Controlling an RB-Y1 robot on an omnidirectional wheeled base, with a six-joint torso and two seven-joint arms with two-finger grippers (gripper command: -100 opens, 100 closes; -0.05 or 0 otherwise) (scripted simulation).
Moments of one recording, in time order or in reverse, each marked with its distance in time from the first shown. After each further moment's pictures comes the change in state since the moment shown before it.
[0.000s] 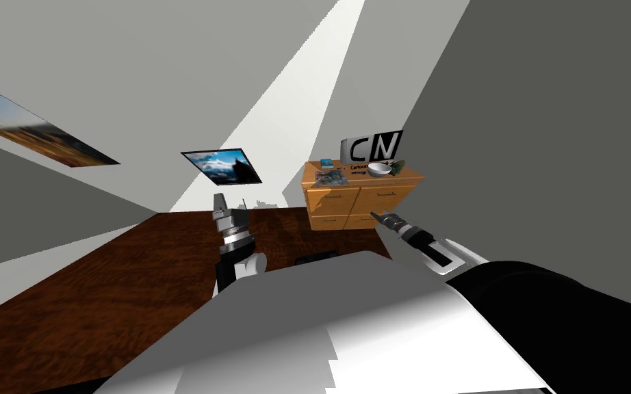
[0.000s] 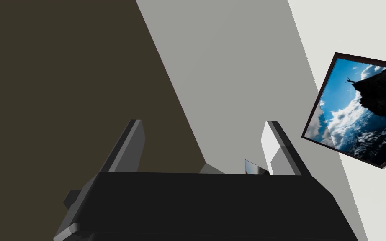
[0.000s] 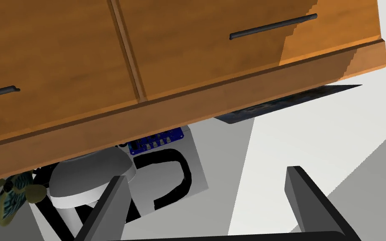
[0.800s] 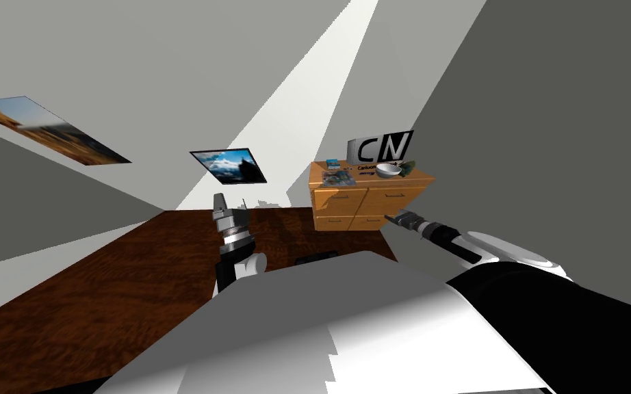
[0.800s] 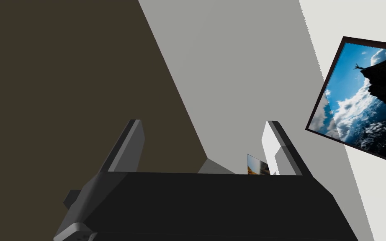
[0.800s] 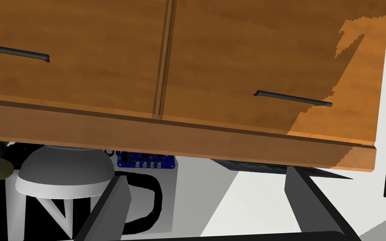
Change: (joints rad) left arm 0.000 0.000 0.000 0.000 0.000 0.000 0.000; right arm 0.058 -0.229 -0.069 0.156 0.114 -0.009 0.051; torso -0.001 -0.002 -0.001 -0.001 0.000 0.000
